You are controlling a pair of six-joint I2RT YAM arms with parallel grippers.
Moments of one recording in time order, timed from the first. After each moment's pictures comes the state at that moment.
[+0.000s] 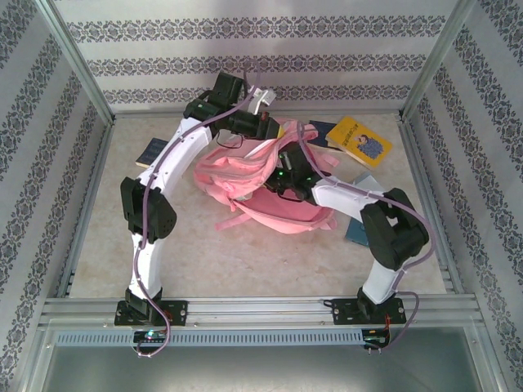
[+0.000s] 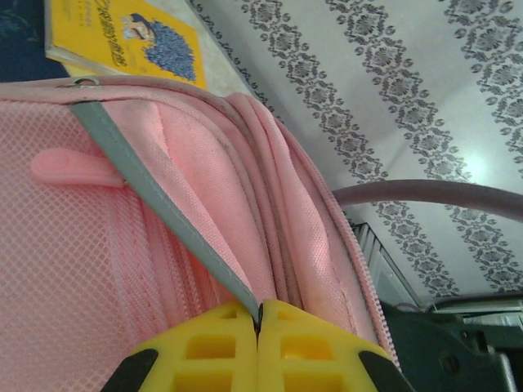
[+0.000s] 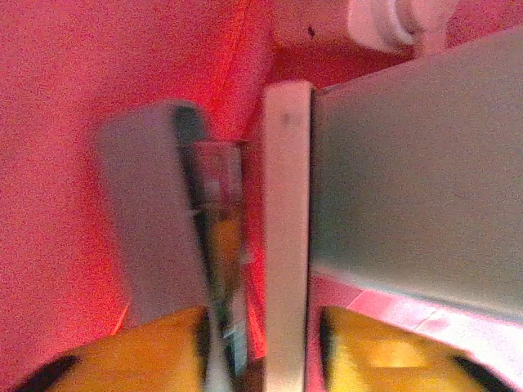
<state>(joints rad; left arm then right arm) -0.42 2.10 2.20 -0.83 0.85 -0.27 0.57 1.77 1.11 0.05 -0.32 1.10</state>
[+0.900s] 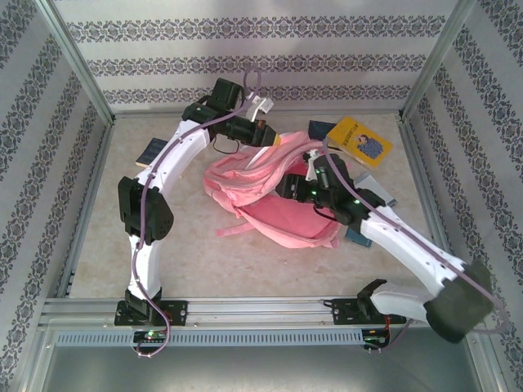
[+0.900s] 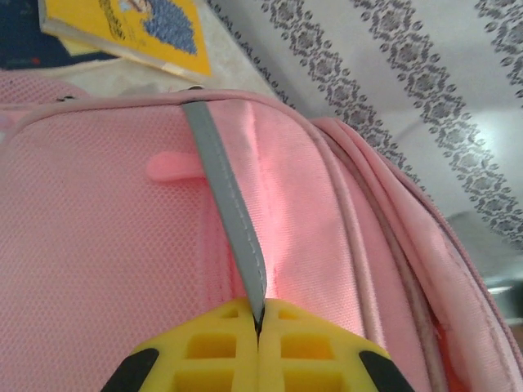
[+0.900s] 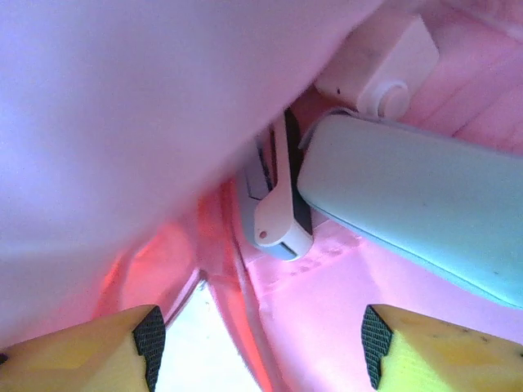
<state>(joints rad) -0.41 2.06 2.10 -0.86 0.87 -0.15 0.56 1.15 0.94 -0.37 -0.17 0.63</state>
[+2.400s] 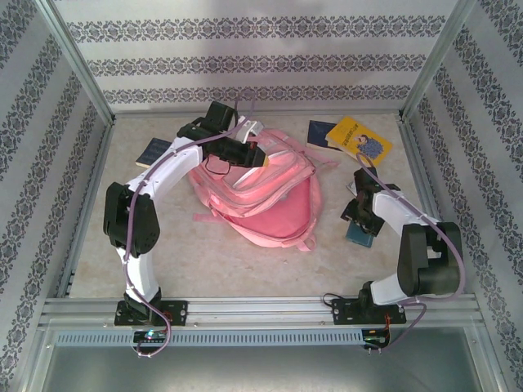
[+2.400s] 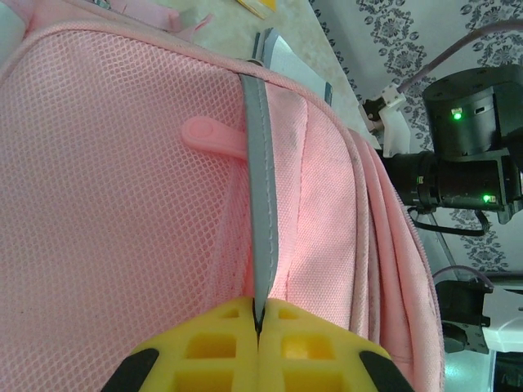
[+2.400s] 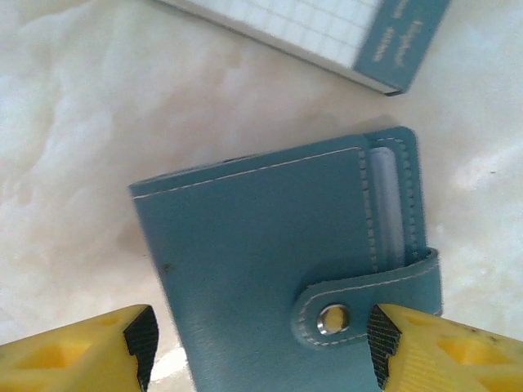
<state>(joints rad) -0.40 1.89 1.71 -0.72 0.78 -0.21 0.04 1.47 0.81 -0.74 0.12 0.64</state>
